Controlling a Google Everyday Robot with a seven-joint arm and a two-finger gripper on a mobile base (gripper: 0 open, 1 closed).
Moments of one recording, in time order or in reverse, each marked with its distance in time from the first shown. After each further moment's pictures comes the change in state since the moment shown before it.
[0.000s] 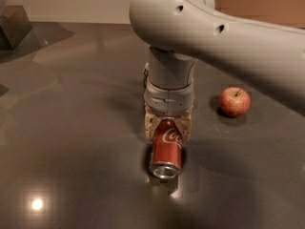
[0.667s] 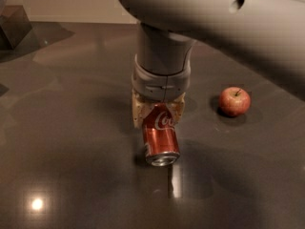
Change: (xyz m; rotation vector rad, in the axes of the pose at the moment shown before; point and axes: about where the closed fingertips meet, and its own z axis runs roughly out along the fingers) arm 0.007 0.027 -0.052 -0.054 -0.163 -0.260
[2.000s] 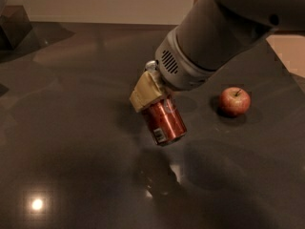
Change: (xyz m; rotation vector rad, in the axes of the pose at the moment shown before) arm -0.015 0.005 -0.053 -0.279 -0.356 -0.464
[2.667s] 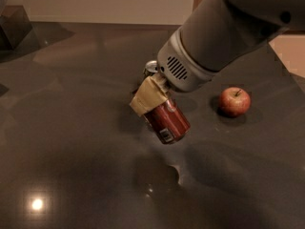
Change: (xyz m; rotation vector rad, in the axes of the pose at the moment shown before) arm 0.000 0.009 -0.004 -0.045 -0.027 -0.249
